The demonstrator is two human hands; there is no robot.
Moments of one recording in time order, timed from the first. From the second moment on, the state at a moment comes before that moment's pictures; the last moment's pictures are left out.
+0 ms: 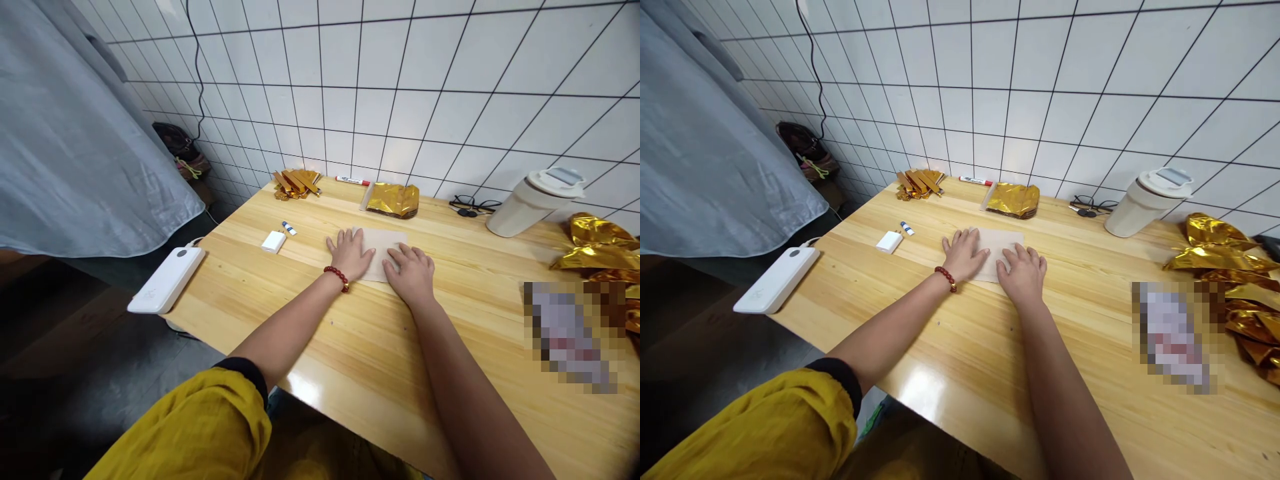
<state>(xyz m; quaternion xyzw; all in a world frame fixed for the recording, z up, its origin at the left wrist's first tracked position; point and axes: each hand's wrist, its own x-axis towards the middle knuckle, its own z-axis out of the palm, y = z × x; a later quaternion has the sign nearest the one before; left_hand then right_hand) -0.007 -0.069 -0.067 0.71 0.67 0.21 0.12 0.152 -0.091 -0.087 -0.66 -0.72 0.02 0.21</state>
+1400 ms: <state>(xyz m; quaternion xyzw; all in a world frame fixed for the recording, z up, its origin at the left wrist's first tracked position) -0.013 -0.050 -0.075 0.47 0.44 0.66 0.38 0.164 -0.076 -0.095 -0.59 -0.51 0.25 0.57</state>
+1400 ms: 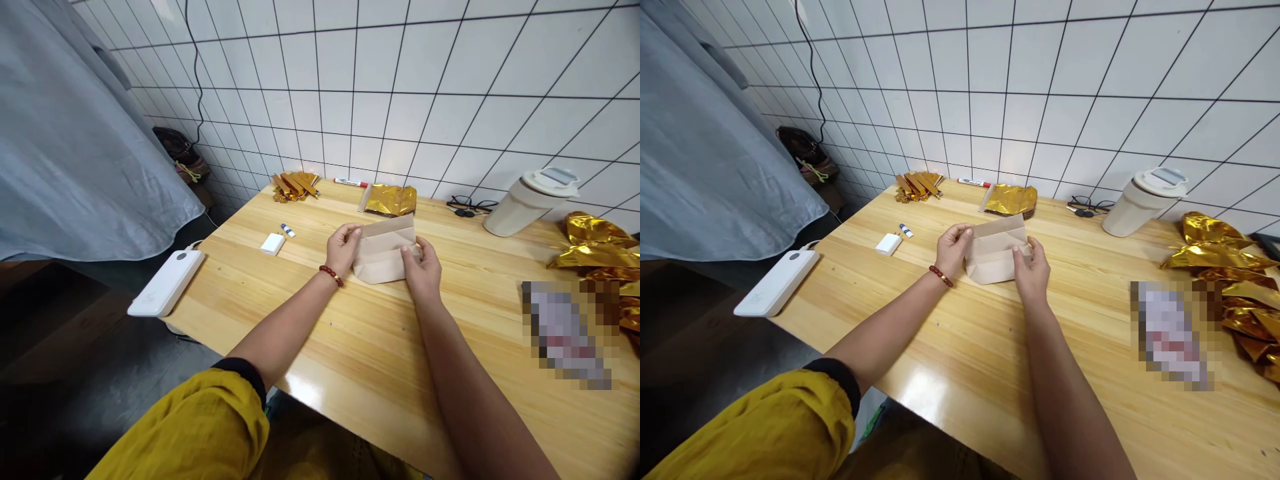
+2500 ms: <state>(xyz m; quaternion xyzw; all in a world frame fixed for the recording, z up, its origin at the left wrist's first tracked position) -0.014 -0.045 -0.077 0.36 0.39 0.68 0.51 0.159 -0.079 -0.087 -0.56 -0.43 0.36 0.61</state>
